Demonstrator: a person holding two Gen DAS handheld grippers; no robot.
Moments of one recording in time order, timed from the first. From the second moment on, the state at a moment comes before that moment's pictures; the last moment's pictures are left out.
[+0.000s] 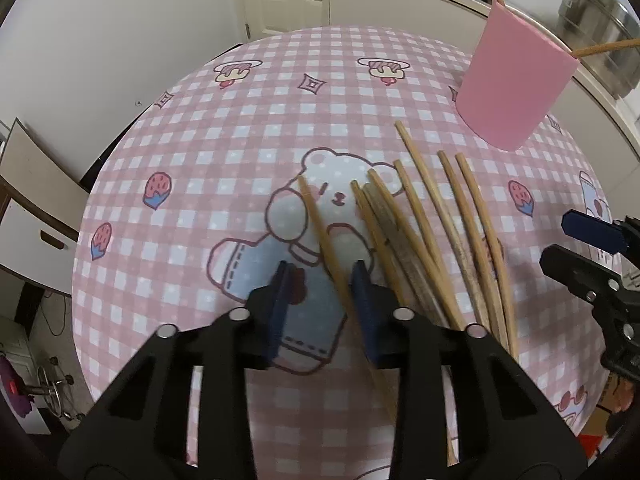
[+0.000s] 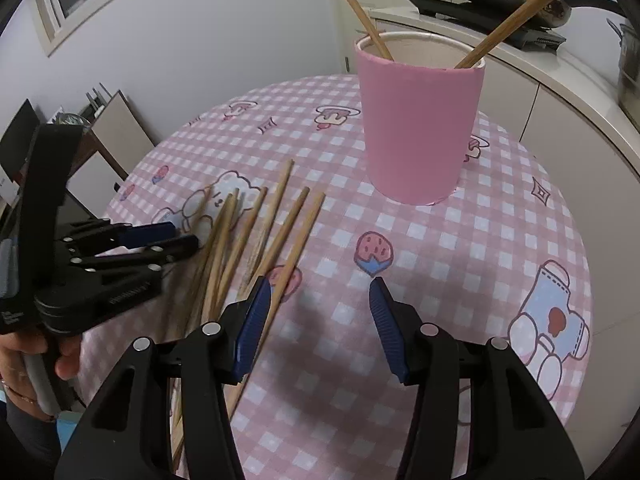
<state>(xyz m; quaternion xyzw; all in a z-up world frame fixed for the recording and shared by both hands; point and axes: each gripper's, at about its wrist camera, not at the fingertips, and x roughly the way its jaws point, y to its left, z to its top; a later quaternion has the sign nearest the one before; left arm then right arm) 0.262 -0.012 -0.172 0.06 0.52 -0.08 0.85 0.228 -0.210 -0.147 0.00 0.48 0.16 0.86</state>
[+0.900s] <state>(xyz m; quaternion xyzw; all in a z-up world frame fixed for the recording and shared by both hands) 0.262 0.007 -0.147 0.00 0.50 -0.13 0.86 0.278 -0.181 -0.147 -0.07 0.51 0.16 0.84</state>
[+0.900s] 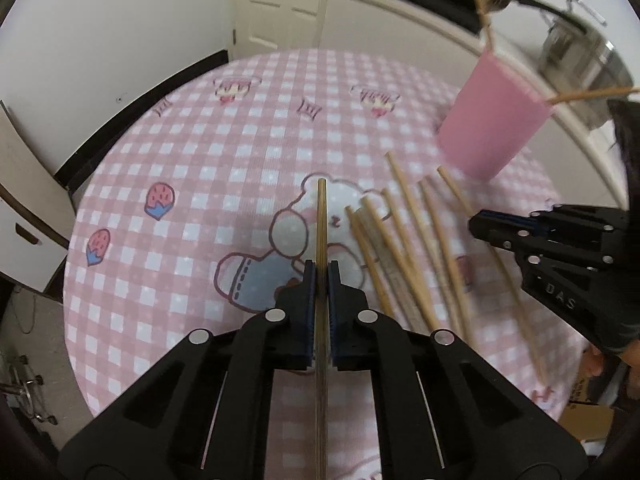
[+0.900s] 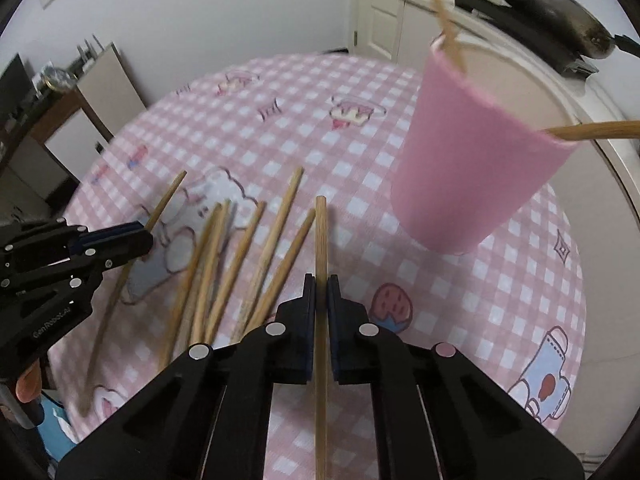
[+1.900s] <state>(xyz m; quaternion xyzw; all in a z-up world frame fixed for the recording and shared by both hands) 0.207 -0.027 0.060 -0.10 0.22 -0.23 0.94 0.219 -0.254 0.036 0.06 0.16 0.20 0.97</state>
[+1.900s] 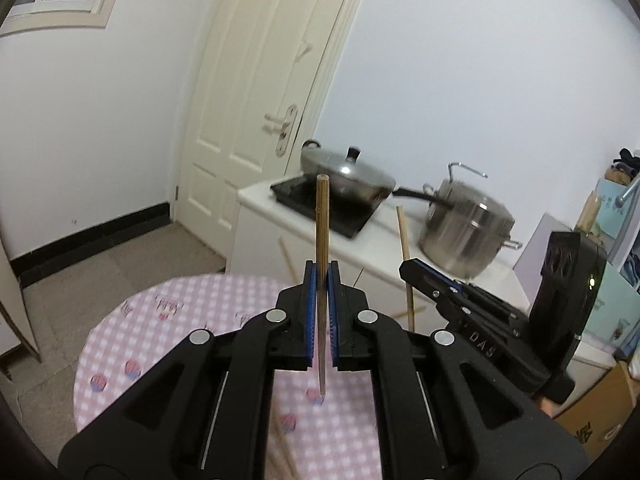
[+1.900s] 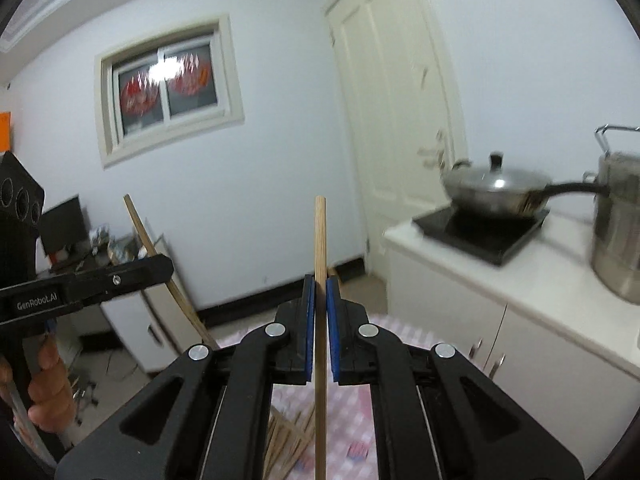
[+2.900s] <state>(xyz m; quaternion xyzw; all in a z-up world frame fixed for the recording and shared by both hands) 0.298 -0.096 0.019 -0.06 0.22 -0.23 0.95 0.293 -0.259 -0.011 0.03 -0.03 0.10 0.99</state>
